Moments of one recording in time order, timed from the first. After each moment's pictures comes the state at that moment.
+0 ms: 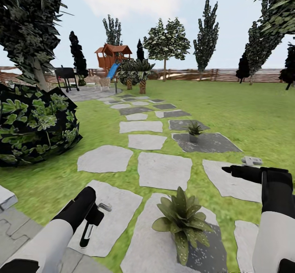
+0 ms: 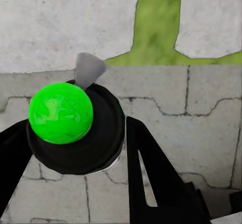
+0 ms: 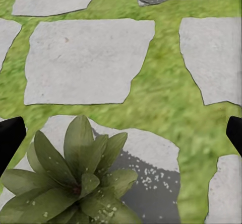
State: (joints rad) left arm -0.74 0.04 -0.09 -0.61 -0.68 1.00 -0.64; right arm -0.77 -0.12 -0.64 -1.16 0.66 0.78 0.79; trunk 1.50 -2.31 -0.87
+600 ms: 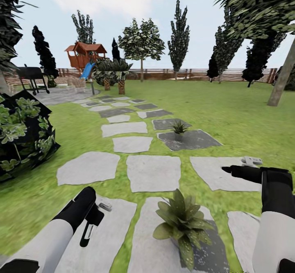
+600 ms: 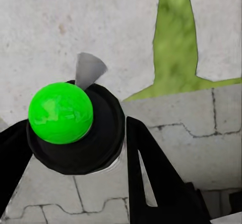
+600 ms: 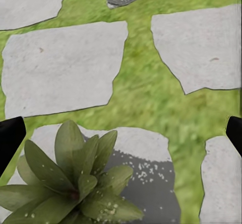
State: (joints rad) left arm -0.74 0.04 -0.09 -0.61 -0.68 1.00 -0.64; right arm -0.77 -0.12 -0.64 -1.16 0.66 0.78 0.79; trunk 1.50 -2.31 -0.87
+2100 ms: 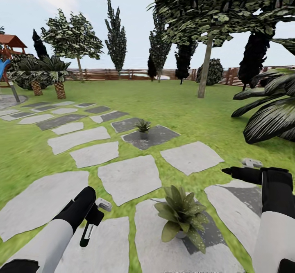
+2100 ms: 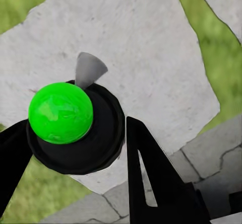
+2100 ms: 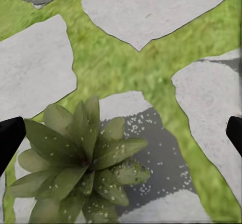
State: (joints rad) left arm -0.74 0.04 -0.09 -0.61 -0.68 1.00 -0.64; right arm -0.77 -0.12 -0.64 -1.16 0.66 0.87 0.79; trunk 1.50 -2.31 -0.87
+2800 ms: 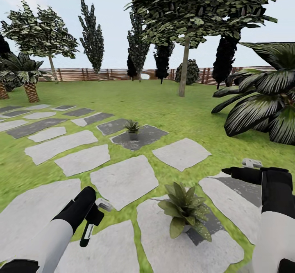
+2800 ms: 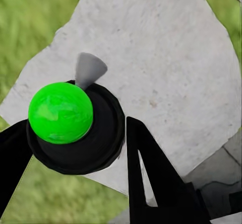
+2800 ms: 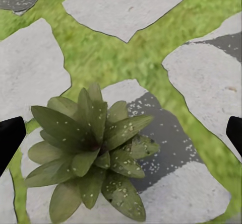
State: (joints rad) left arm -0.74 0.04 -0.09 -0.61 -0.68 1.00 -0.64; right arm -0.77 -0.12 -0.64 -1.16 0.66 0.87 0.79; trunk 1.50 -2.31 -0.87
